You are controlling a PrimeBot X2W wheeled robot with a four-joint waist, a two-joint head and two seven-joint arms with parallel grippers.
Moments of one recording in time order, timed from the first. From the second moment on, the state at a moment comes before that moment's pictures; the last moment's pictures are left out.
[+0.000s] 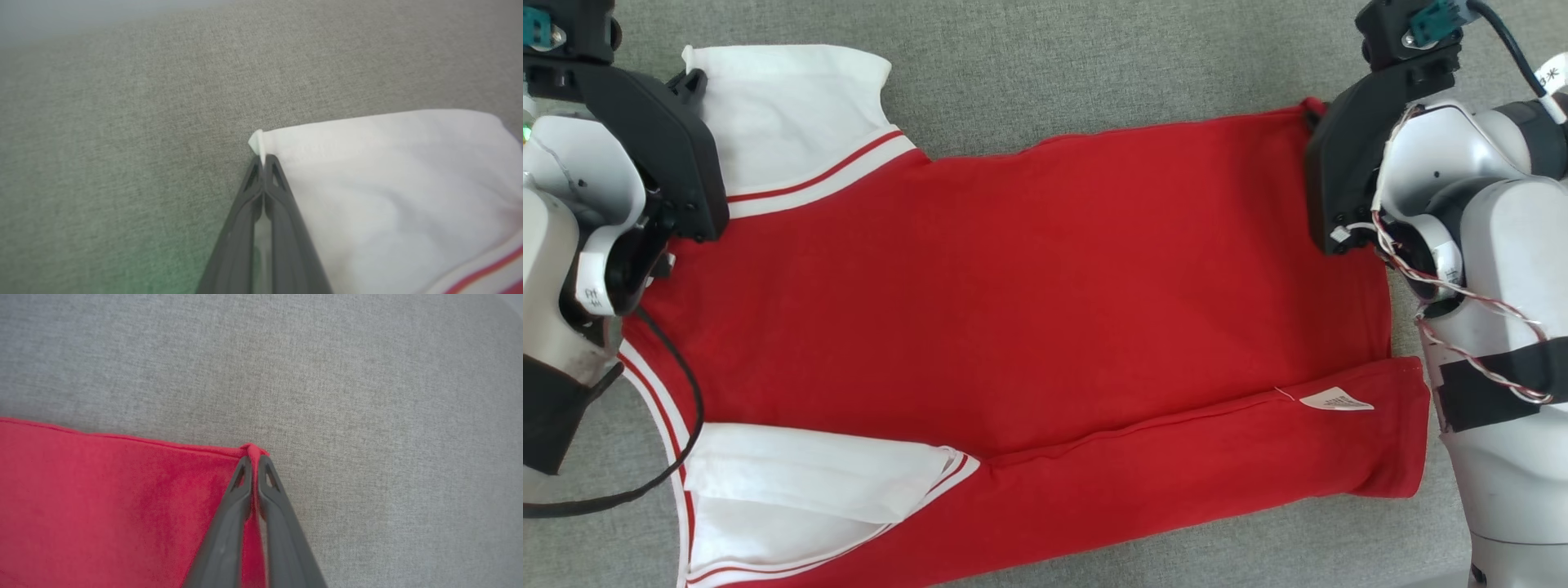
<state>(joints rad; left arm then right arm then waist) -1.04 0.59 -0.60 0.38 -0.78 0.11 0.56 -0.86 -0.19 0.15 0.21 0.11 0.13 0.95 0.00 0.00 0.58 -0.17</state>
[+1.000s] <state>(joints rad) -0.62 0.47 -0.49 0.26 -0.84 0.05 -0.14 -0.64 -0.05 -0.26 0.24 0.27 0.13 0.75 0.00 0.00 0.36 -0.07</state>
